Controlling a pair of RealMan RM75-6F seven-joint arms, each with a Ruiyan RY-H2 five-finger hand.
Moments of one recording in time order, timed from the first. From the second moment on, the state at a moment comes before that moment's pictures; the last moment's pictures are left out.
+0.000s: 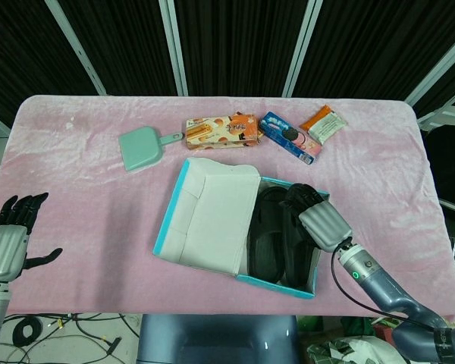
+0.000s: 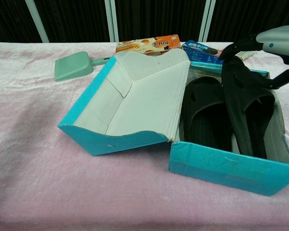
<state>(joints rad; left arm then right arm) -0.17 -1.11 -0.08 -1.77 1.46 1.44 0.11 0.65 -1.13 0.10 -1.76 -1.36 0.92 -0.25</state>
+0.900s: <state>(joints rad) -0.18 -1.12 -0.09 -1.76 1.45 1.43 0.11 0.67 -1.20 0.04 -1.66 -1.30 0.83 -0.27</state>
